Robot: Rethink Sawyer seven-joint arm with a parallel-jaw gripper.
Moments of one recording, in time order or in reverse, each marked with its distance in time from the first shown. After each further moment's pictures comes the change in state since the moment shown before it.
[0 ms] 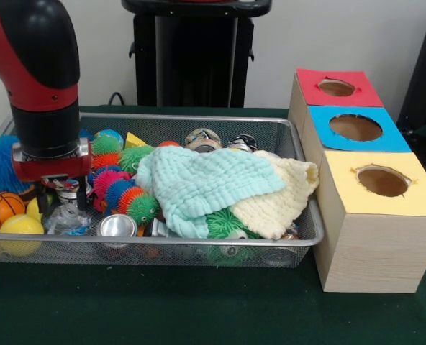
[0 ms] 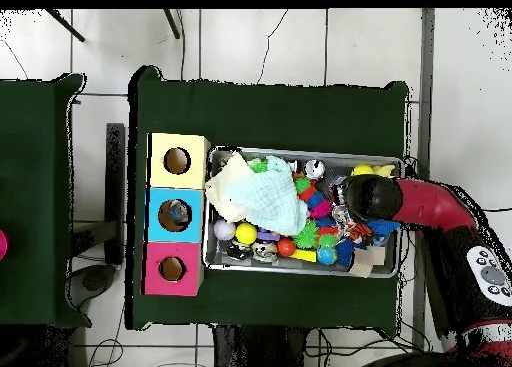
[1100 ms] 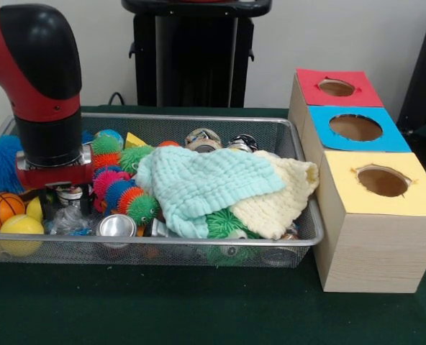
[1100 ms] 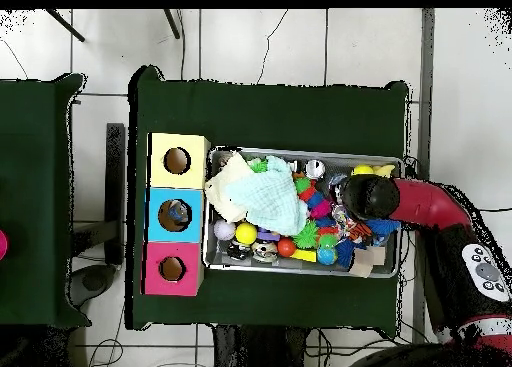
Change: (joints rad) arm 0.008 0.031 -0.003 -0.023 0.003 0.000 0.000
